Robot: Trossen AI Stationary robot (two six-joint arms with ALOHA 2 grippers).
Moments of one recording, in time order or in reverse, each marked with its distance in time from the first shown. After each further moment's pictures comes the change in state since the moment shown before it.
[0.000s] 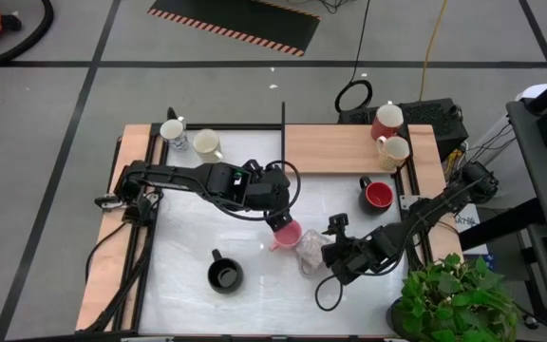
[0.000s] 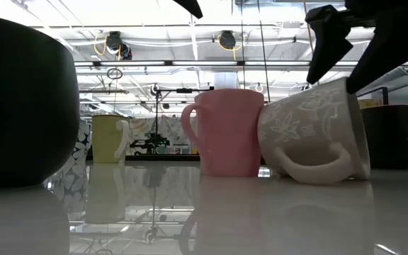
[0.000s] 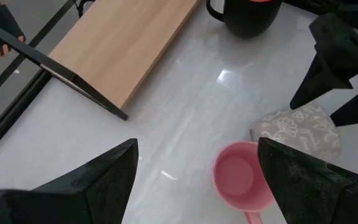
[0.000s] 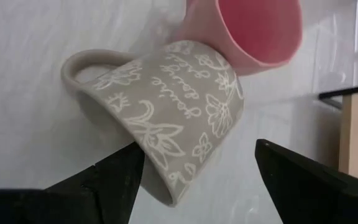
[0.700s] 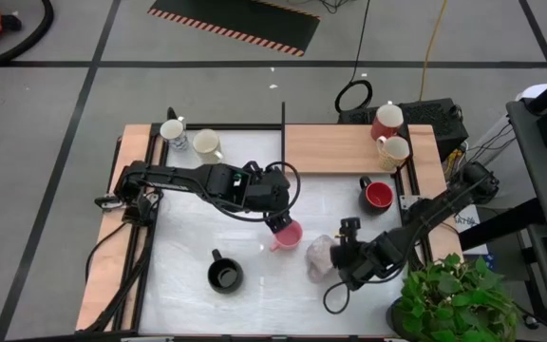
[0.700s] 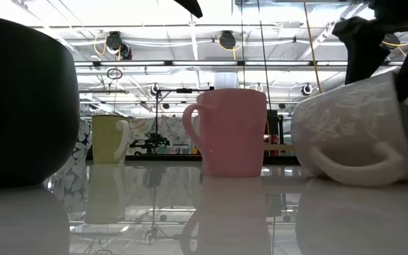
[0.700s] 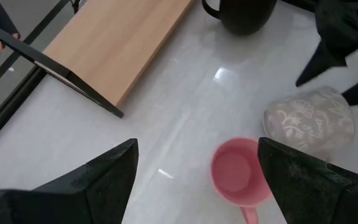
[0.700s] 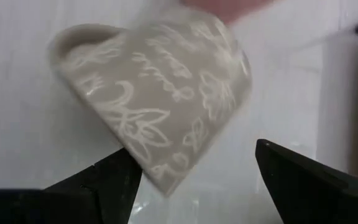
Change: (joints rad) left arm -0.007 0.000 0.000 -0.002 0.013 -0.008; right arm 0.064 0.000 0.000 -0.172 -0.082 0.272
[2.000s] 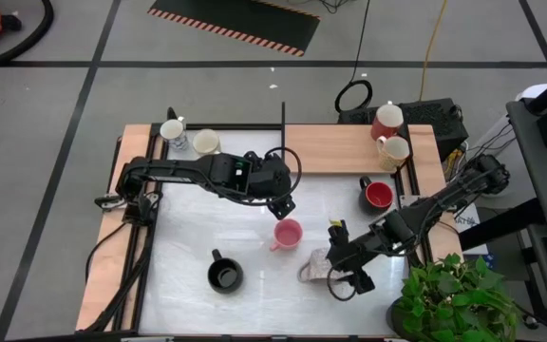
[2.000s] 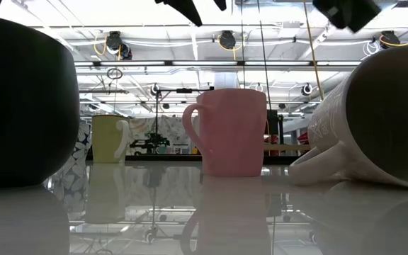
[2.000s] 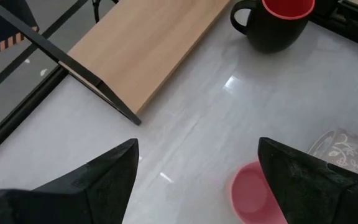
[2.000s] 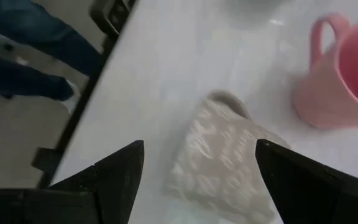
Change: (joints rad) left arm 0.068 0.000 0.000 0.013 -0.021 -0.020; right arm -0.102 -0.156 -0.001 0.317 -0.452 -0.241
